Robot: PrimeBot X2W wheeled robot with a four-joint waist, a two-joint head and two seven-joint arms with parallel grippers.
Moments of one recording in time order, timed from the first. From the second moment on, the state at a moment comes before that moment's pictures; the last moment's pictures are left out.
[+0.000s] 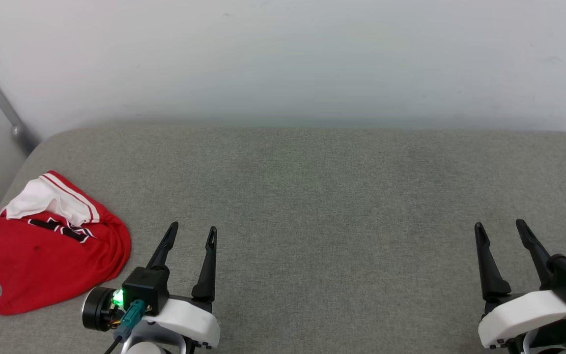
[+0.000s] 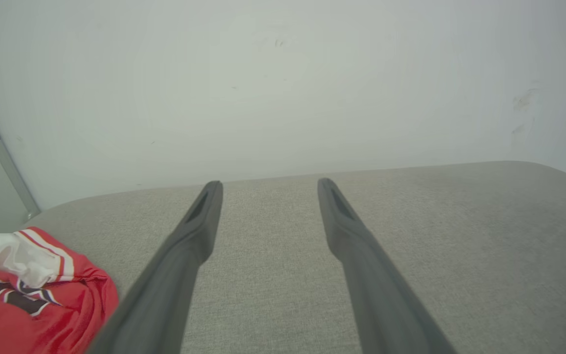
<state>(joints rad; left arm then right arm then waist) -0.09 0.09 -0.15 0.20 -0.12 -0.04 -0.26 0.03 -0.05 -0.09 -0.06 0.06 0.13 0.00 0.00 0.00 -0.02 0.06</state>
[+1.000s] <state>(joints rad) -0.11 0.07 -0.03 0.25 -0.17 -0.04 -0.26 0.01 -0.05 0.00 -0.07 0.05 0.13 0.02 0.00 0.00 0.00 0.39</state>
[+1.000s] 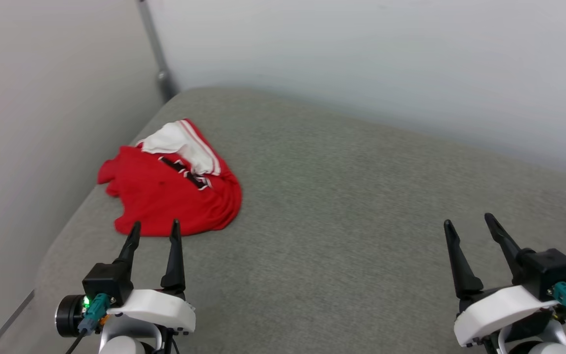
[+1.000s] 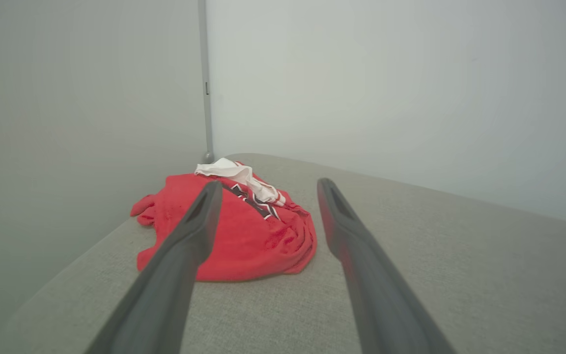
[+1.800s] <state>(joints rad) -0.11 0.06 0.05 0.19 -0.17 -0.03 -0.26 -0.08 -0.05 0.09 -0.04 0.03 0.13 0.03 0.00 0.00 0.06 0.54</state>
